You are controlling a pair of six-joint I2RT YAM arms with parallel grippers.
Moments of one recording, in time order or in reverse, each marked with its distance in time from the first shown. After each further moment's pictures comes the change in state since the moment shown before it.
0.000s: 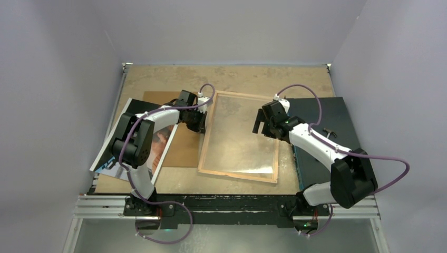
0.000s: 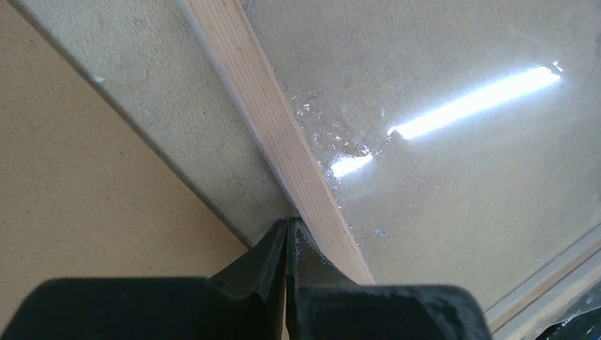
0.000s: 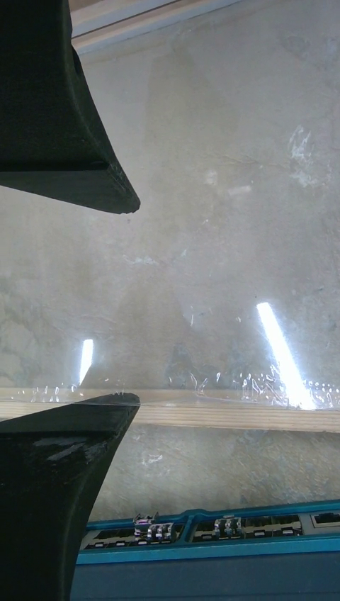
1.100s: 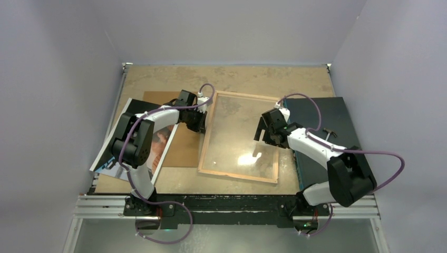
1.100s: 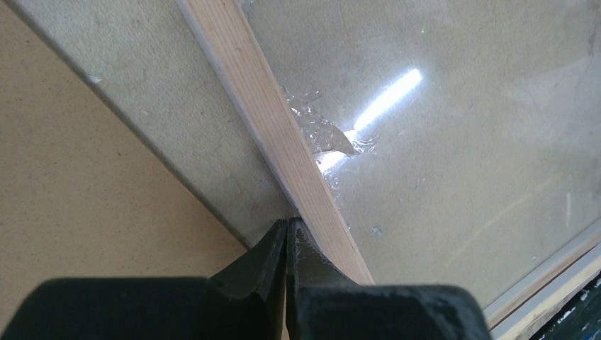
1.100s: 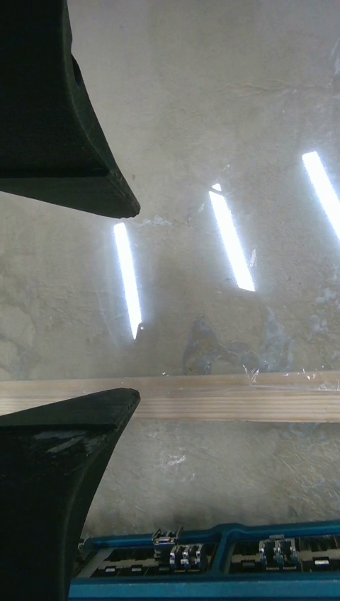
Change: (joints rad) left arm 0.005 0.000 0.000 0.000 0.011 0.000; right arm -0.001 0.002 -0.113 0.042 -0.005 0.040
